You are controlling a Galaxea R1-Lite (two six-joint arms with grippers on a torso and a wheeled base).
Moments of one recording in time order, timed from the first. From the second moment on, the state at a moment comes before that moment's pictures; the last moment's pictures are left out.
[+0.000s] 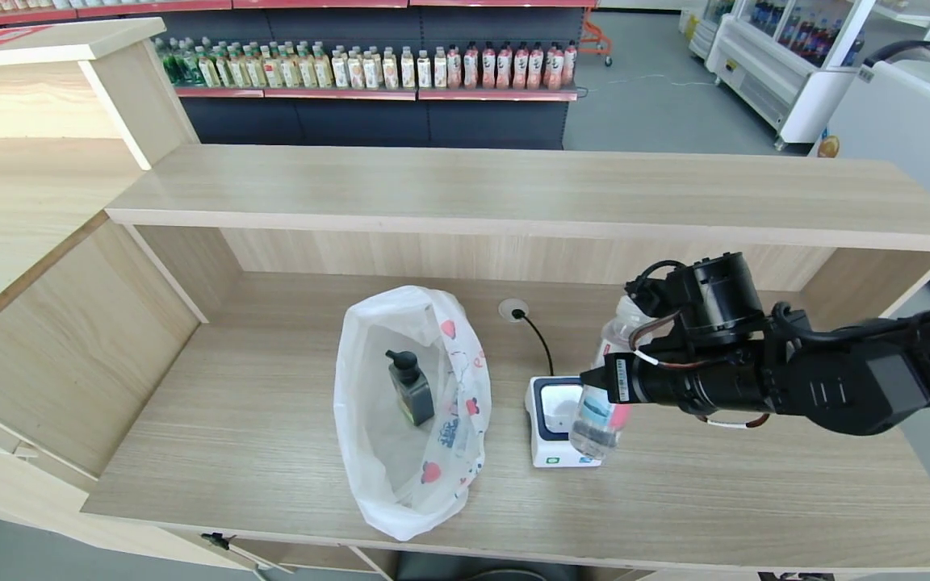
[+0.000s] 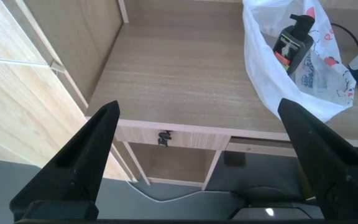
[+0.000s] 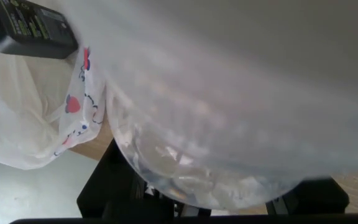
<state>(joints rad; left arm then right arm) 0.00 0.00 0.00 0.00 0.02 0.00 0.47 1.84 -1.01 -0.21 -0.03 0.26</state>
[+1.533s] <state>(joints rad) 0.00 0.00 0.00 0.00 0.02 0.00 0.52 1.97 -1.12 -0.21 -0.08 0.29</state>
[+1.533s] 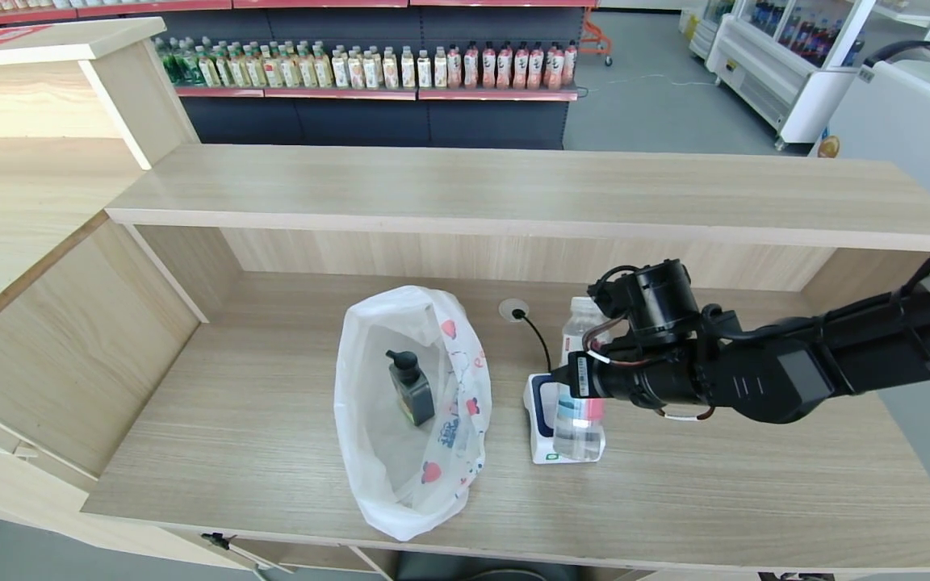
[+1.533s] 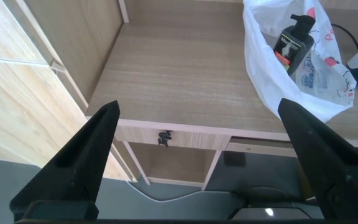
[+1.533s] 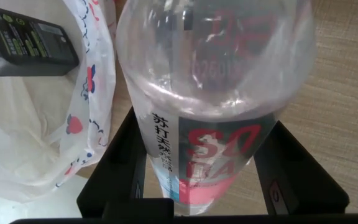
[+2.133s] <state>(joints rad) 0.00 0.00 0.00 0.00 0.02 0.00 0.52 1.97 -1.14 -0.21 -0.09 0.29</state>
